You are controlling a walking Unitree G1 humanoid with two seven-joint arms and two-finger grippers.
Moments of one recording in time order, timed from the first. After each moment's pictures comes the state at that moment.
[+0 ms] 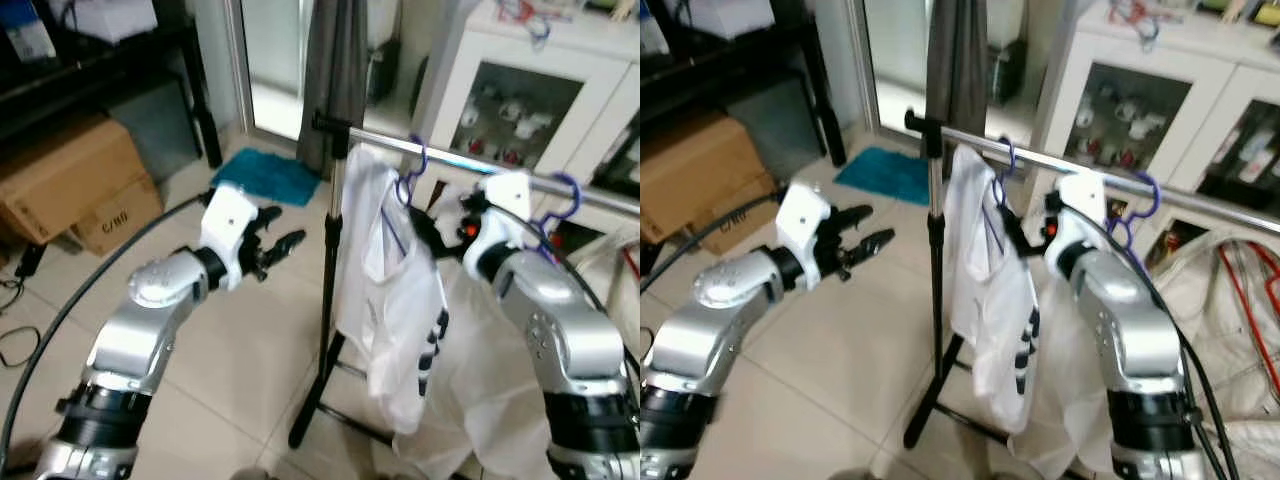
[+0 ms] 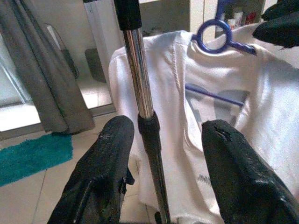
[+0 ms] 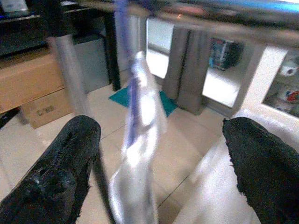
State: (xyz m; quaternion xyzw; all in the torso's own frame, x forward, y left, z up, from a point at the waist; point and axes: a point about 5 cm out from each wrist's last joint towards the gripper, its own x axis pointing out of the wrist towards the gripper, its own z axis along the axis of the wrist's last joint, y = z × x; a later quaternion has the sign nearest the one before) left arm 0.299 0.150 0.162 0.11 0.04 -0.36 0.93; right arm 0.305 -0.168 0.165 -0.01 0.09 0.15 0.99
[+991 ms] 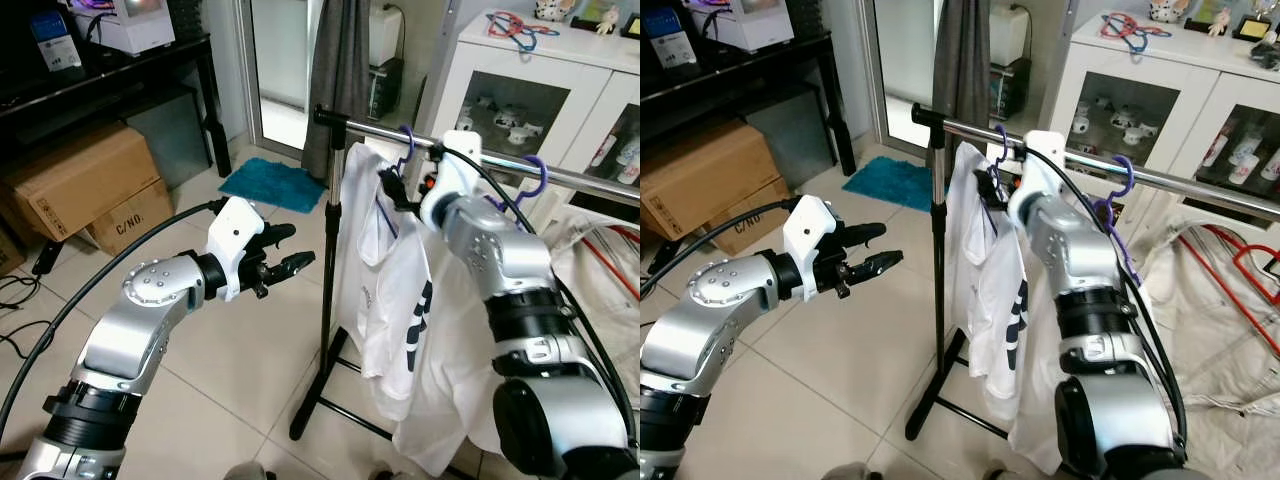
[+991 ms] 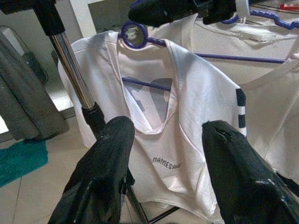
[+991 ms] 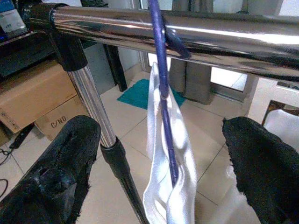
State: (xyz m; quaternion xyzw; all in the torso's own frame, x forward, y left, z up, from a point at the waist) left arm 0.292 0.145 0.160 0.12 0.07 -0.43 0.89; right arm 0.381 -0.134 0.175 0.06 0.13 0.11 0.98
